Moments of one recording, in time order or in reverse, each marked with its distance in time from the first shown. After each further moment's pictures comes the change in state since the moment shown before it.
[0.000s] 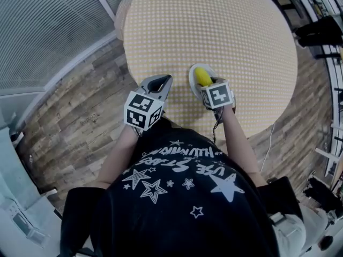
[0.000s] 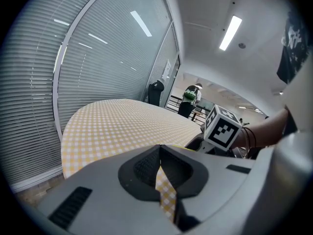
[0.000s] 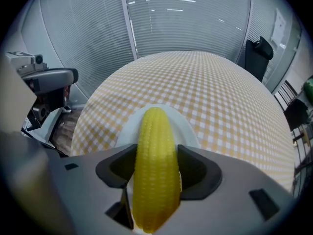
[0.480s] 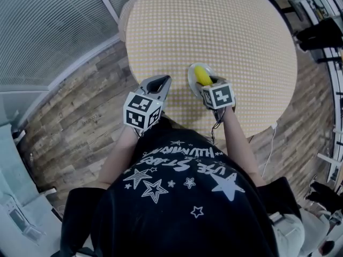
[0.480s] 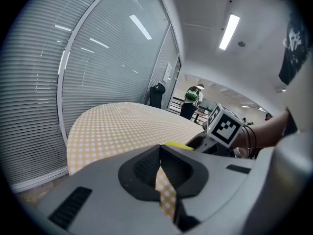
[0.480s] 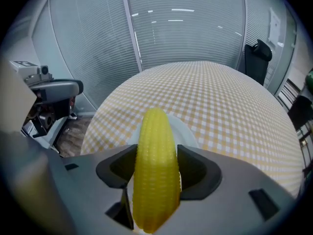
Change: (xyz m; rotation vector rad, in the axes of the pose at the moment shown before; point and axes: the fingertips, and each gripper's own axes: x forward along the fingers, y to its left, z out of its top) left arm -0.013 -0.017 0.003 0.019 -0.026 0.042; right arm -0.019 0.005 0.007 -0.005 -0.121 0.058
